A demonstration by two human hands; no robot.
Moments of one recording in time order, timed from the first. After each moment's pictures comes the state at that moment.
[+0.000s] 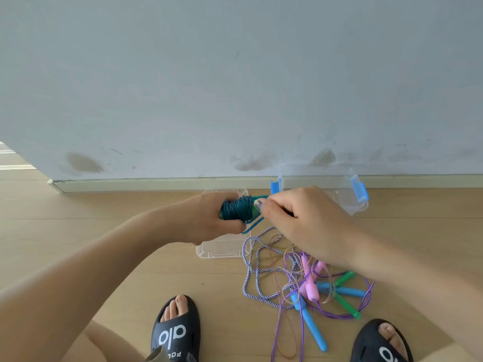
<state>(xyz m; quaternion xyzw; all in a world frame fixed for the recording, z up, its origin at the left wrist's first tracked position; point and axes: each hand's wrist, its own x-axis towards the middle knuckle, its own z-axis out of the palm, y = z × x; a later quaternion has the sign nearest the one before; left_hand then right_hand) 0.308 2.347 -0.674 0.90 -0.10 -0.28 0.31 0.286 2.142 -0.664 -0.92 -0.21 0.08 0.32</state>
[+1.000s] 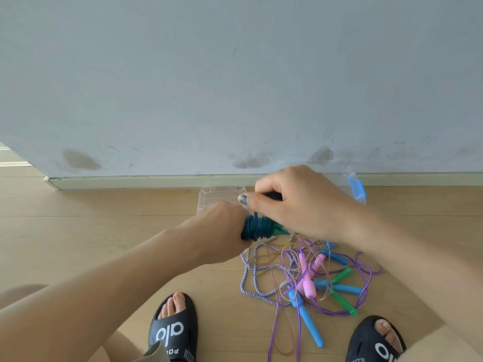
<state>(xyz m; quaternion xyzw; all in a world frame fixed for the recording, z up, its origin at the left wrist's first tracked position) 0.295 2.321 -0.704 0.96 -0.20 -0.18 0.11 0.303 2.148 -0.647 -0.92 -0.27 0.06 0.27</state>
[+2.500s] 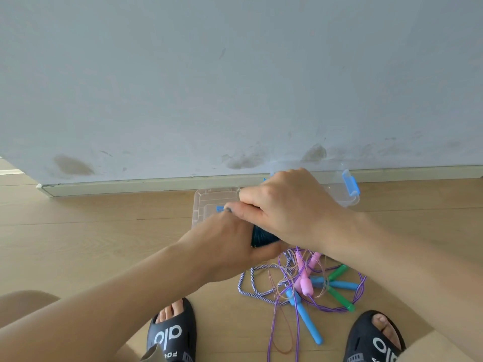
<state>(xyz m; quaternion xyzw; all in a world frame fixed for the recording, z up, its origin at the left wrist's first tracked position) 0.274 2.300 -0.701 0.95 -0.25 -0.09 0.19 0.304 2.150 -0.672 -0.91 -0.37 -0.16 0.13</state>
